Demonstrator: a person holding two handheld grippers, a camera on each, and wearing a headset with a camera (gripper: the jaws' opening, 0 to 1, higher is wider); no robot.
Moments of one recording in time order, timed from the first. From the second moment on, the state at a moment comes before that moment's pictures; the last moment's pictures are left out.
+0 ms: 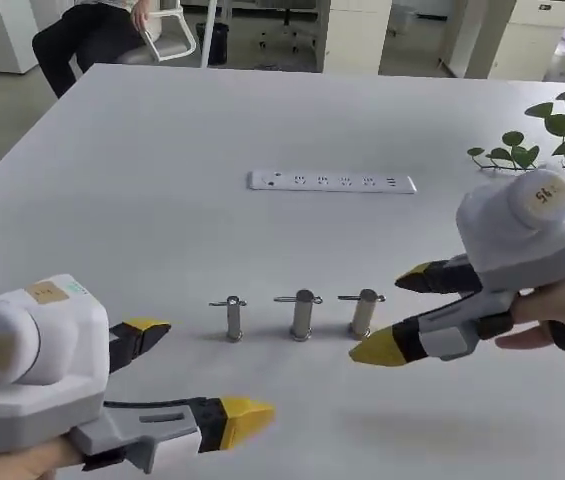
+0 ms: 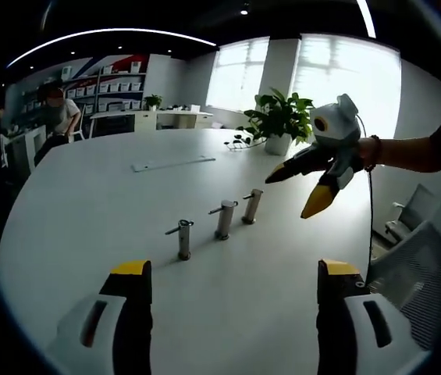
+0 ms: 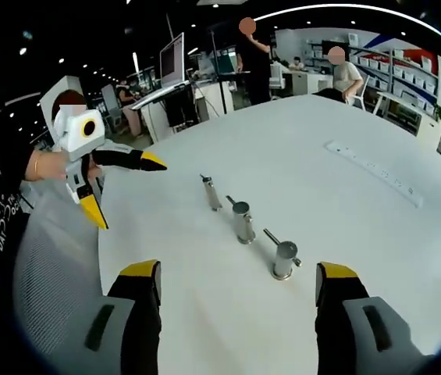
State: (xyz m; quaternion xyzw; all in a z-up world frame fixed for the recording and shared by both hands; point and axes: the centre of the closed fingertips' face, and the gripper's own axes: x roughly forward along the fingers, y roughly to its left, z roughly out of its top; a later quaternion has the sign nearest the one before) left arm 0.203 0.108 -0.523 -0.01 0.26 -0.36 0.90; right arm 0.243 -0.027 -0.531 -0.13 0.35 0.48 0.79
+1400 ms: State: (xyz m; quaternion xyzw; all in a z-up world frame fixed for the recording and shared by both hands) left arm 0.184 0.112 -0.512 0.02 0.29 -0.33 0.90; right arm 0.186 -0.036 -0.526 -0.08 0.35 0.41 0.84
